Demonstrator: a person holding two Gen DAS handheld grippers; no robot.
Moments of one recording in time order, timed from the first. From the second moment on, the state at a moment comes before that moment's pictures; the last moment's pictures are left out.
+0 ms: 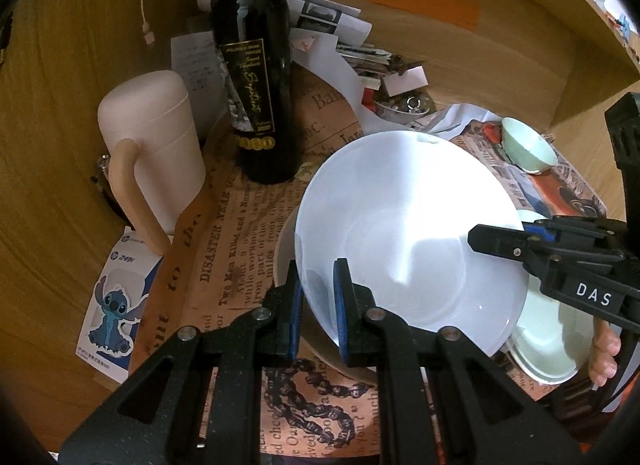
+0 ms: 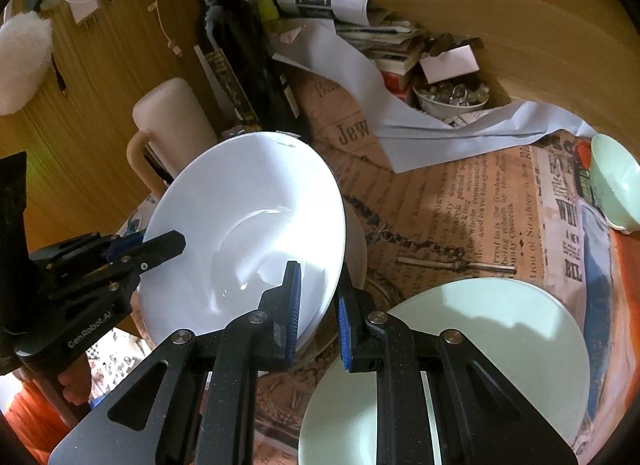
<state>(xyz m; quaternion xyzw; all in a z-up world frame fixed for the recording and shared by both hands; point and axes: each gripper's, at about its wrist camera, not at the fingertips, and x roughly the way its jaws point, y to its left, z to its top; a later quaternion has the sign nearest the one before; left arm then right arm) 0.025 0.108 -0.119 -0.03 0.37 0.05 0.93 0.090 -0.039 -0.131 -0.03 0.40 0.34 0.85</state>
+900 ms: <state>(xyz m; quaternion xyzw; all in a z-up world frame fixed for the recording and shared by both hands) 0.027 0.111 -0.125 -0.04 0.38 0.05 0.92 0.093 -0.022 -0.133 -0.11 0.39 0.34 0.85</state>
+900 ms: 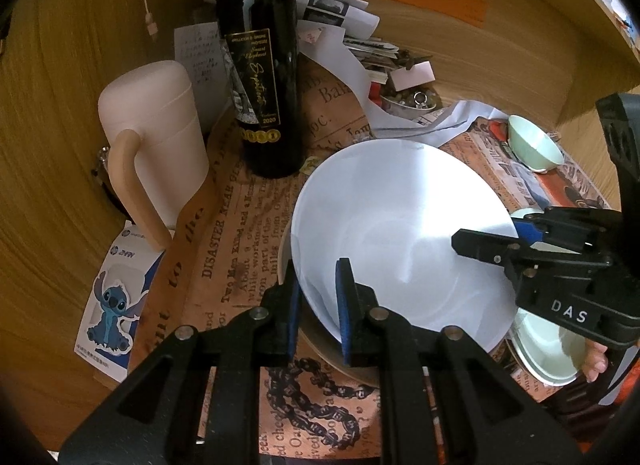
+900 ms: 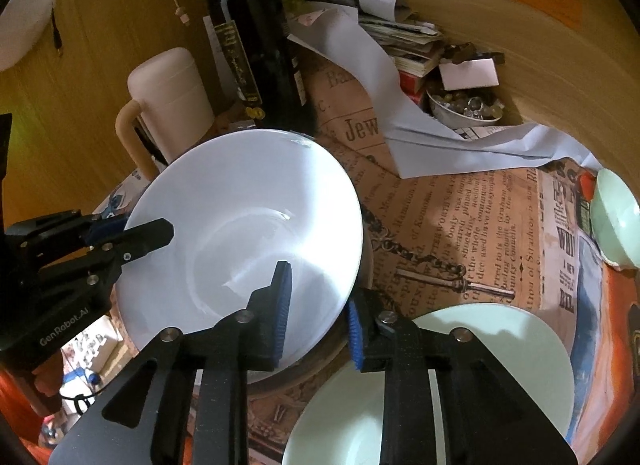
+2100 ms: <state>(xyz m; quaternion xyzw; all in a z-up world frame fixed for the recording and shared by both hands) 0.042 0.086 -0.087 0.01 0.33 0.07 0.94 0.120 -0.118 -0.089 -0.05 0.31 0.26 0.91</state>
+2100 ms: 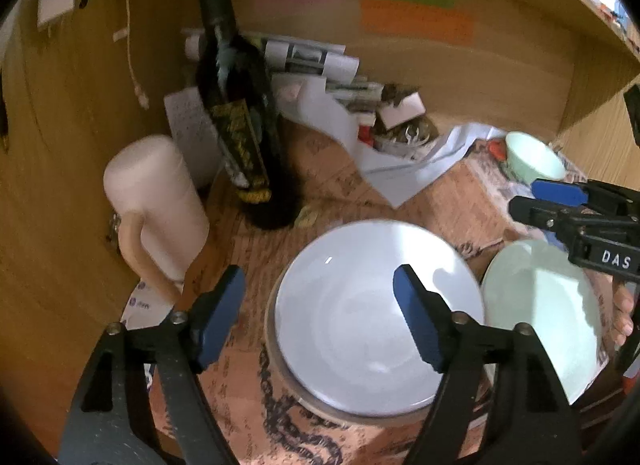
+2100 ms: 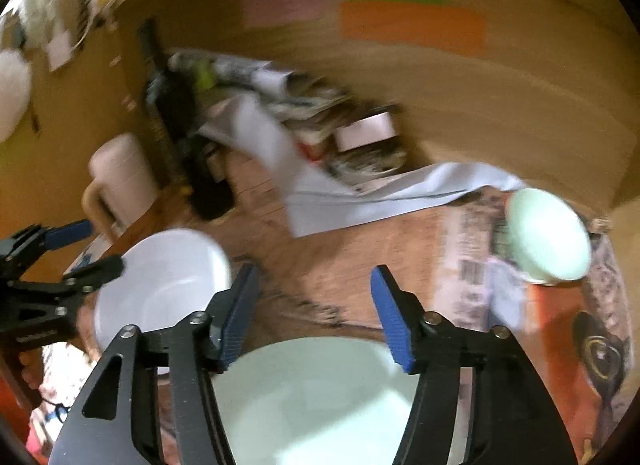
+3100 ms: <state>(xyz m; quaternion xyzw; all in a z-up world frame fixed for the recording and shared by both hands) 0.199 -0.039 -0.062 0.03 0.38 -0.03 0.93 0.281 -0.304 -0.140 0.10 0.37 0.03 0.92</state>
